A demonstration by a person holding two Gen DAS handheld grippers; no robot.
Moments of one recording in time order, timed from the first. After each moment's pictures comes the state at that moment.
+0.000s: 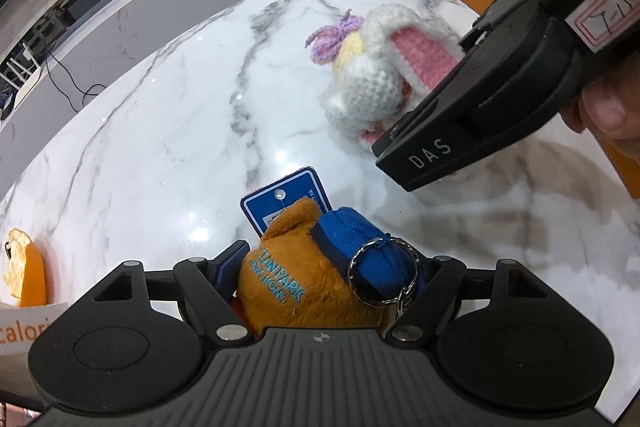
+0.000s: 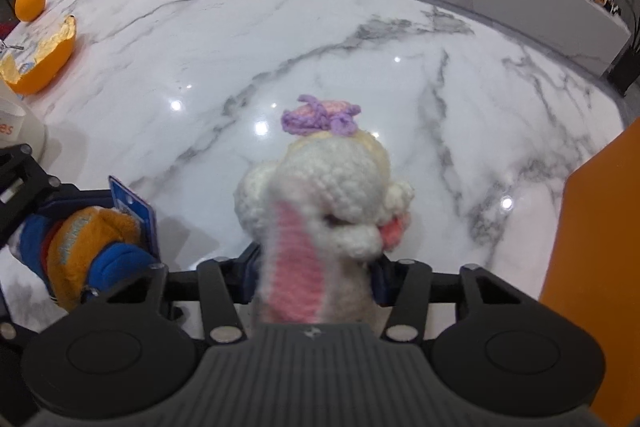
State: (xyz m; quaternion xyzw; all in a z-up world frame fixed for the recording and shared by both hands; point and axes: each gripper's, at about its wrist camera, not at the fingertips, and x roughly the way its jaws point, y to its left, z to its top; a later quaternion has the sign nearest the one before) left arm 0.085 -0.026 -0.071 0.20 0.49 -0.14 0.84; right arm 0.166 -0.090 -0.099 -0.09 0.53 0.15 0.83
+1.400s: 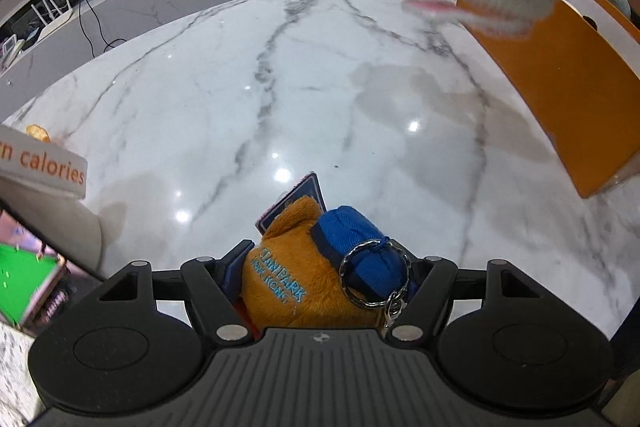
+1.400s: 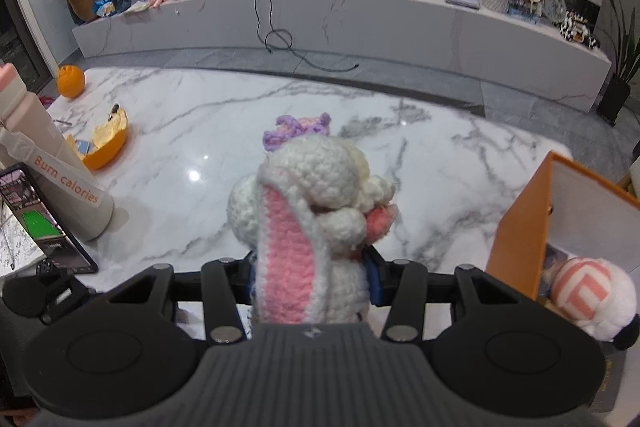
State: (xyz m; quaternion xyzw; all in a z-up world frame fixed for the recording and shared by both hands) left arm 0.024 0.003 -0.054 0.10 0.49 -0.11 0.86; right arm 0.117 -0.135 0.009 -0.04 0.43 0.17 0.89
